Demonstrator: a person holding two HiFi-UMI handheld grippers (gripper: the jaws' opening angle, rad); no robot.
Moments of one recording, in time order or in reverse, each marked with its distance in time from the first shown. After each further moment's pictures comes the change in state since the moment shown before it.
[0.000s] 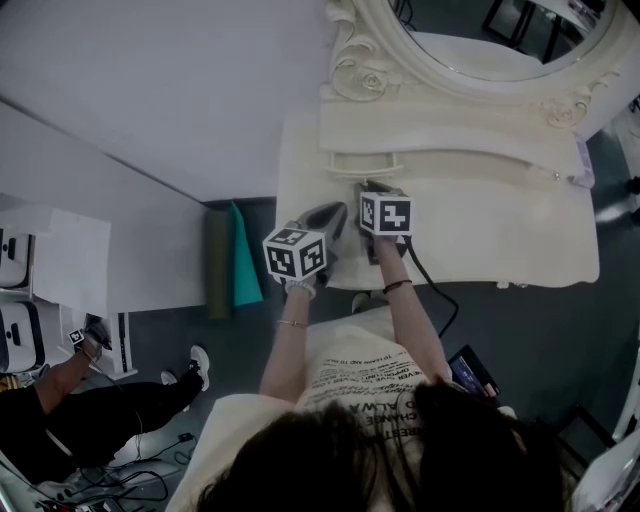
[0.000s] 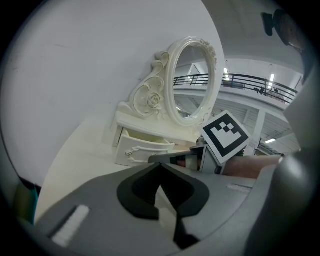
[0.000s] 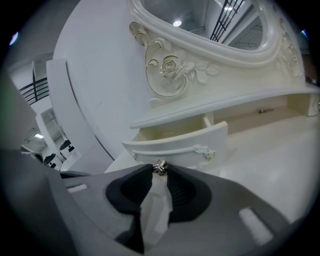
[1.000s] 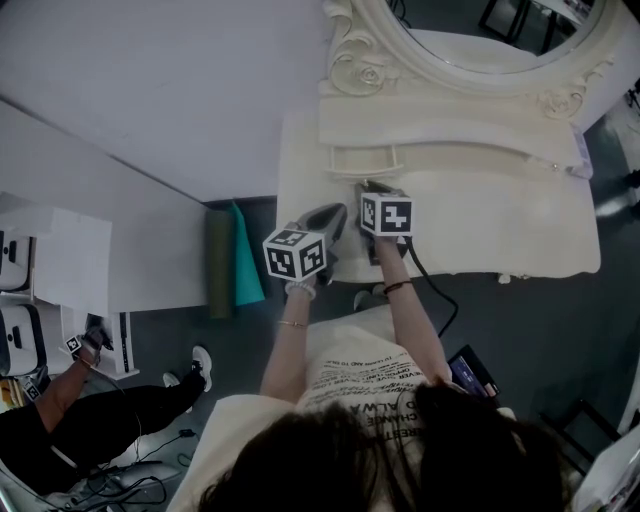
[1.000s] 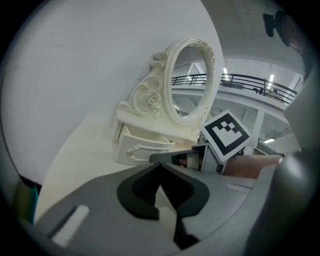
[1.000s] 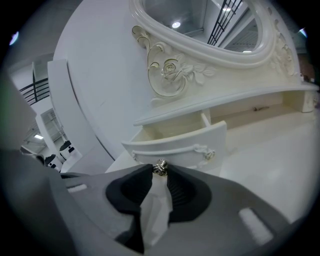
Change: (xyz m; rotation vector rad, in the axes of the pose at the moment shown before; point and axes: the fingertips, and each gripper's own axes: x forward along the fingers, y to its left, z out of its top) left arm -0.012 -0.007 -0.013 -0.001 0.009 -0.009; right arm -0.012 0.005 -0.012 0.009 -0.013 -0.002
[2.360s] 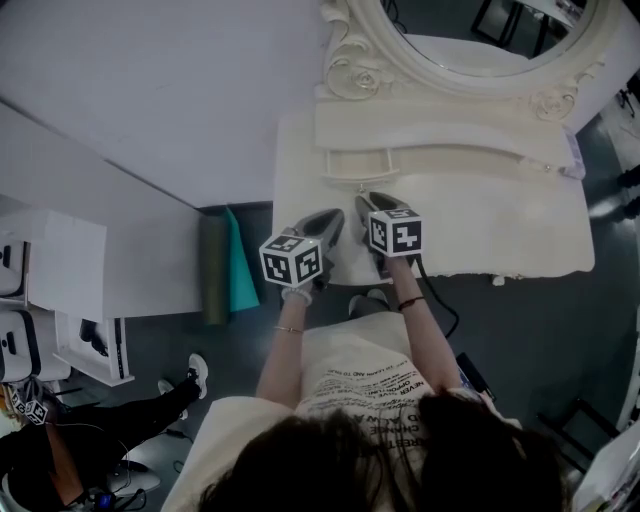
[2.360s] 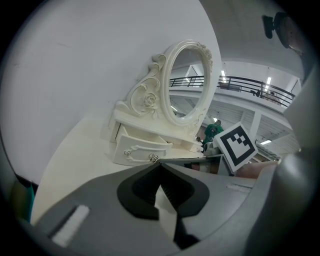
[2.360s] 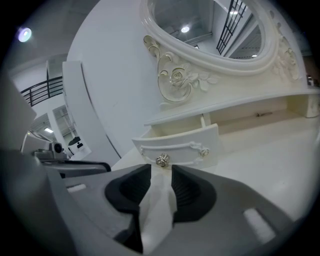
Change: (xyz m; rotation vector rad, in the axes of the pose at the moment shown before) left arm -0.006 -0.007 -0.002 -0.002 -0.017 -0.036; right arm -0.025 0.005 -0.012 -0.088 -0.047 0.089
